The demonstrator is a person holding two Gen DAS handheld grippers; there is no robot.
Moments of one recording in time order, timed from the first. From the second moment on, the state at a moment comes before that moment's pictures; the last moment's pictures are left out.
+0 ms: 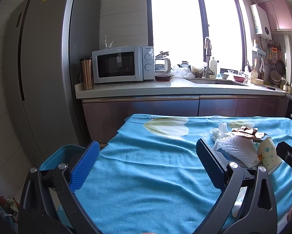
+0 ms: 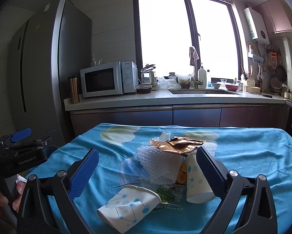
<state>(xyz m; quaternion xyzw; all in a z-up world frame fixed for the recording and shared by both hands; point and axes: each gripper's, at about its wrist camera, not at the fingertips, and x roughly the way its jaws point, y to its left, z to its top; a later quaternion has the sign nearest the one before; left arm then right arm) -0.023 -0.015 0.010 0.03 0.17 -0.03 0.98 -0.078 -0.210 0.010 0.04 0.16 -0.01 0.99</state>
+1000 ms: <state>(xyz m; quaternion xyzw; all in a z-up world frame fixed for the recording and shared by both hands) -0.021 -0.014 0.008 0.02 0.18 -0.04 0.98 -0.077 -0.213 0.009 0.04 0.17 0.00 0.99</state>
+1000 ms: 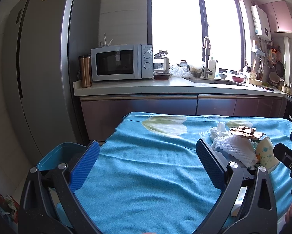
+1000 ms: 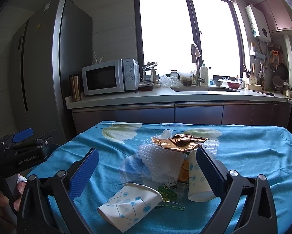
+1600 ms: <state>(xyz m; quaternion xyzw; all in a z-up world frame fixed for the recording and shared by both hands) -0.032 -0.057 -0.029 0.07 0.24 -0.23 0.94 -0.060 -0.269 -0.028 0.09 0.26 -0.05 0.96</state>
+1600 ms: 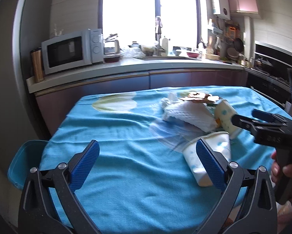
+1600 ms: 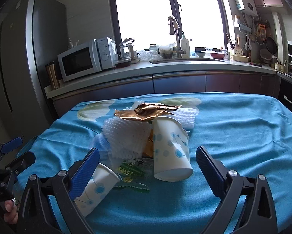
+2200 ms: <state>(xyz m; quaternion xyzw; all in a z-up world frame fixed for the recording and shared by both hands) -0.012 -0.113 -0.079 0.03 0.37 -0.35 0.86 -0.042 -0.304 -0.053 0.14 0.31 -0.03 0.94</state>
